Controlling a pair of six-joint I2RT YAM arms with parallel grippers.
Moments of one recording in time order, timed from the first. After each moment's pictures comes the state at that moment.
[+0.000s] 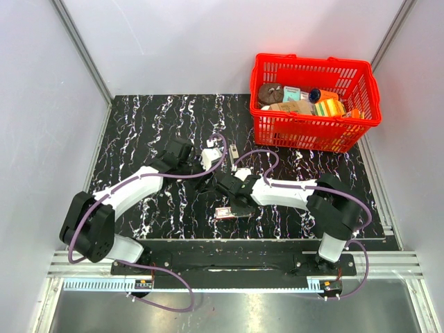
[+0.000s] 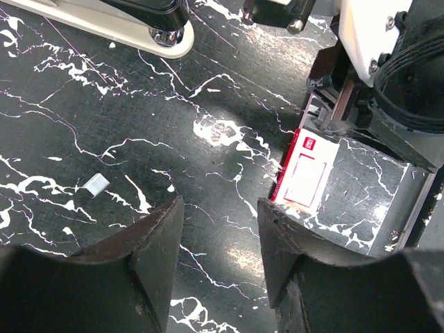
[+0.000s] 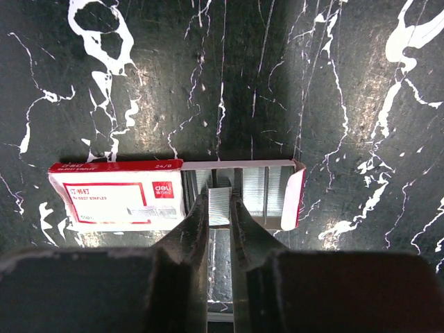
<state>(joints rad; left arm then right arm) -0.51 1.41 0.88 -0.34 0.53 0.35 1.03 1.76 1.09 -0.62 0.28 0.95</state>
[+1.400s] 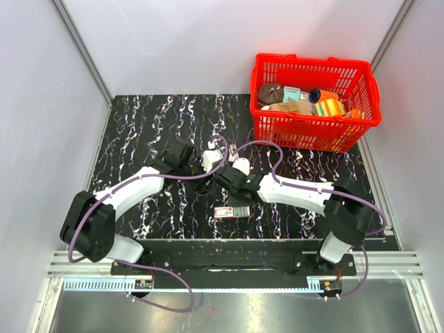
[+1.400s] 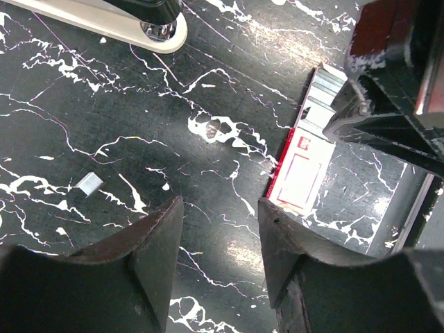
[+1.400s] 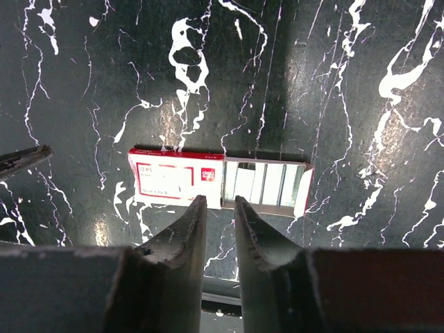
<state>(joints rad) -0.53 1.41 0.88 -0.35 0.53 0.36 1.03 1.67 1.15 -0.64 0.29 0.90</state>
